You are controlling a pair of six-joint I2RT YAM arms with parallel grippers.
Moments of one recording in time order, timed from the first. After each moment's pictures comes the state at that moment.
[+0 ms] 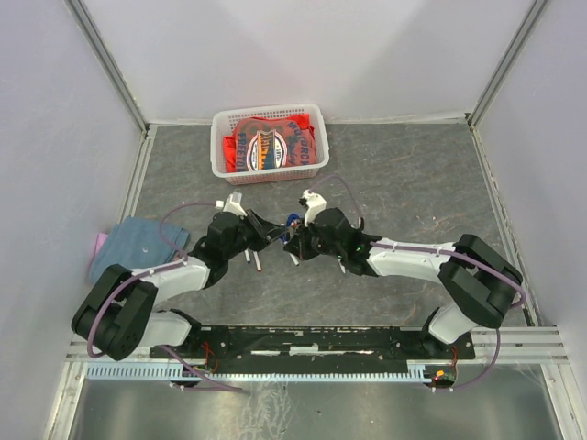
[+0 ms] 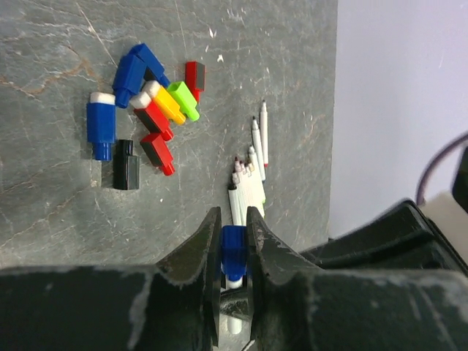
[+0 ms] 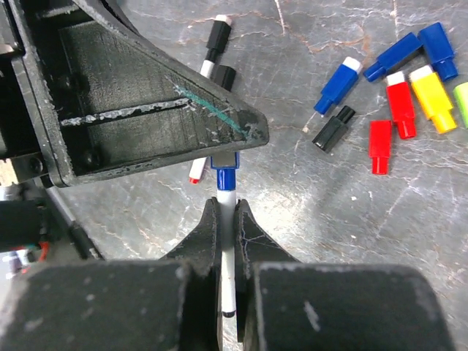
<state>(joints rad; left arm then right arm) -0.50 1.29 0.39 0.53 0.18 -1.08 0.93 1.57 0.81 0.24 -0.01 0.52</state>
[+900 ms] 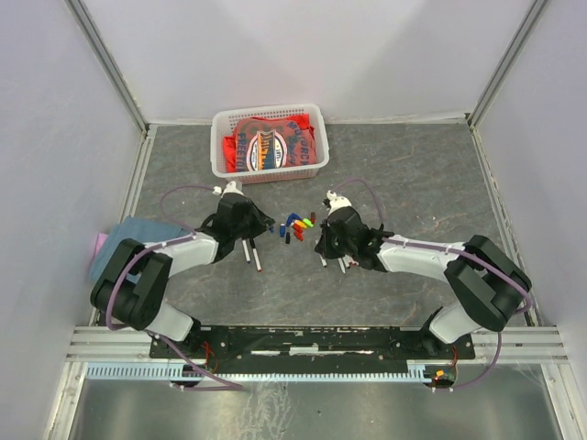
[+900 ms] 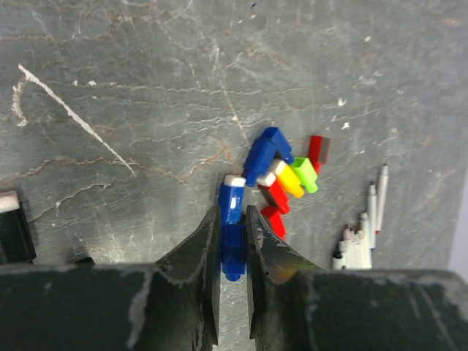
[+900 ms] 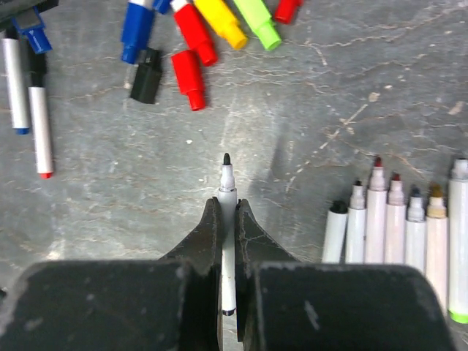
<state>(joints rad) -0.43 1.48 0.59 0.29 0.05 -0.87 0.79 1.52 0.71 0.08 0.05 0.57</state>
